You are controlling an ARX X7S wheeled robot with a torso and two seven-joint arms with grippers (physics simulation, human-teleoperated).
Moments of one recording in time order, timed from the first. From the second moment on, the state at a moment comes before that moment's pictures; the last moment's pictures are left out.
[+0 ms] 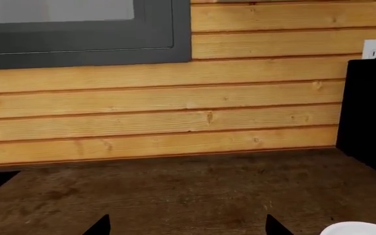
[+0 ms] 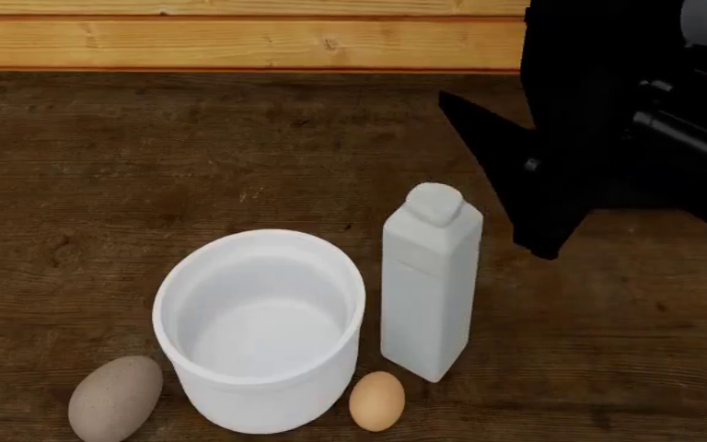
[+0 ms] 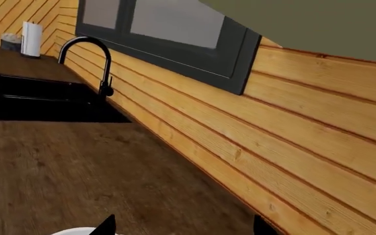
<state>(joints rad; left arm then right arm) -0.22 -1.03 -0.35 0.69 -1.36 -0.72 -0.49 1.13 0.79 -0.41 0.10 0.85 0.51 -0.70</state>
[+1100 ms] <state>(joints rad) 0.12 -0.99 -1.10 0.82 -1.56 -0.91 -0.40 0.30 1.14 0.59 -0.57 1.25 0.73 -0.15</state>
